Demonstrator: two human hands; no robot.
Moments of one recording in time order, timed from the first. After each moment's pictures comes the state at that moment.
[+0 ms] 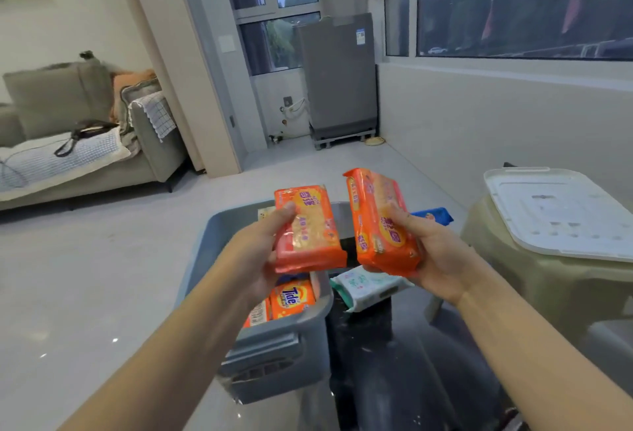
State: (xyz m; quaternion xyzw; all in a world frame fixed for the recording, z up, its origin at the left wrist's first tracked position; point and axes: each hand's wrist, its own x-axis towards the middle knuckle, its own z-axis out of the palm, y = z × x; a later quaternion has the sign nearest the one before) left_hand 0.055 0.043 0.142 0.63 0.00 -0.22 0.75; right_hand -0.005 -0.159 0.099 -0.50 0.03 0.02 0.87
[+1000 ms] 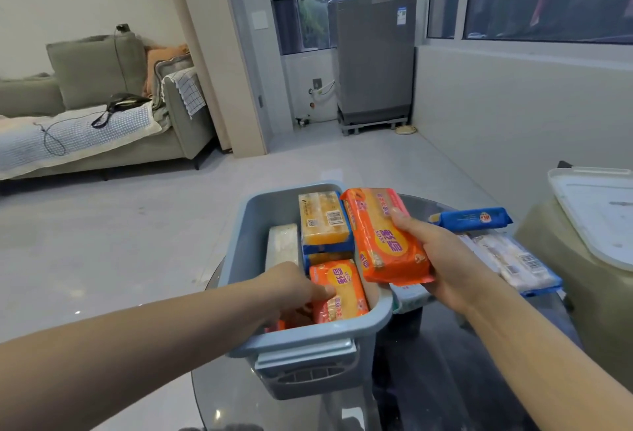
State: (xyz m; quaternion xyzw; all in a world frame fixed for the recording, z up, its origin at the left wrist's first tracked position) left_hand 0.099 0.082 0.077 0.86 0.04 -0.33 0.40; right_hand 0.045 -0.113 0.075 -0.57 0.09 0.00 0.82
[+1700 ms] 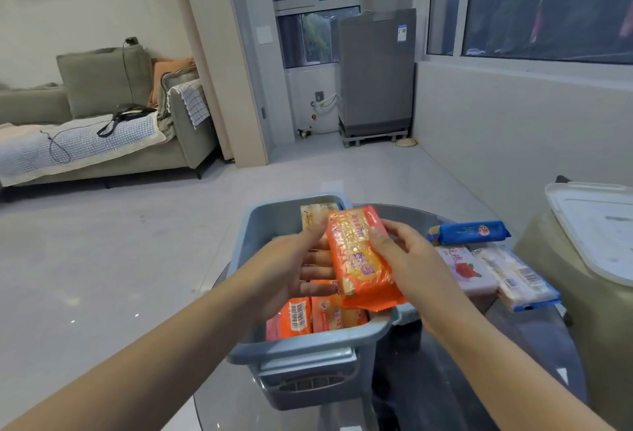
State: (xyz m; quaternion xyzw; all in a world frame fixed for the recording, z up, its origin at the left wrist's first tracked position) left_hand 0.088 0.088 0.114 0.71 -0.10 -0.27 0.65; right_hand 0.034 -0.078 0.085 -0.74 0.08 -0.15 0.66
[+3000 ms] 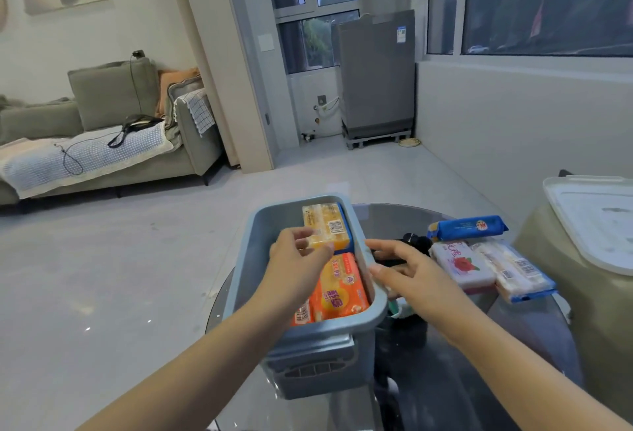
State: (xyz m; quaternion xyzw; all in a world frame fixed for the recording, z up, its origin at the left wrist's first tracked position) left_hand 0.065 0.072 0.105 0.82 -0.05 -0.03 0.57; right_hand 0.015 -0.092 0.066 -0.78 0.02 -0.06 0.63
